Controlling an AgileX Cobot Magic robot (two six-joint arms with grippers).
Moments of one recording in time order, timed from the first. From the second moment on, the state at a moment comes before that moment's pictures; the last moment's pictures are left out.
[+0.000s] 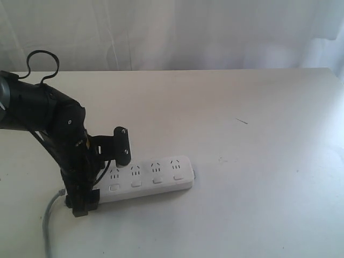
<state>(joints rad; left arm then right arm) -0.44 1.81 -1.02 0.11 0.67 0.76 -0.04 0.01 0.00 -0.14 -0.50 0.17</state>
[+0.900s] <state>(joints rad) -0.44 1.82 -1.02 -0.09 0.65 0.97 -0.04 0.00 -0.01 -0.27 -0.63 1.13</state>
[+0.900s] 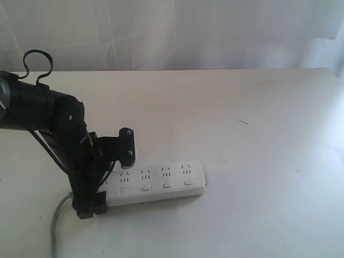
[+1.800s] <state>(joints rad) -0.44 1.82 -1.02 -0.17 0.64 0.99 0.00 0.81 -0.44 -1.49 -0.98 1.58</state>
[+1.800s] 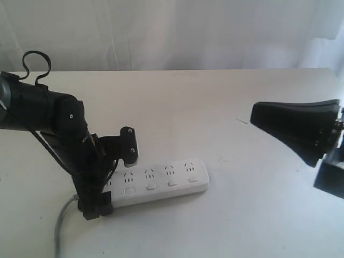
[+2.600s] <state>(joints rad) -0.55 1.82 -1.02 -0.26 0.64 1.18 0.52 1.30 -0.52 -1.41 -0.42 1.44</state>
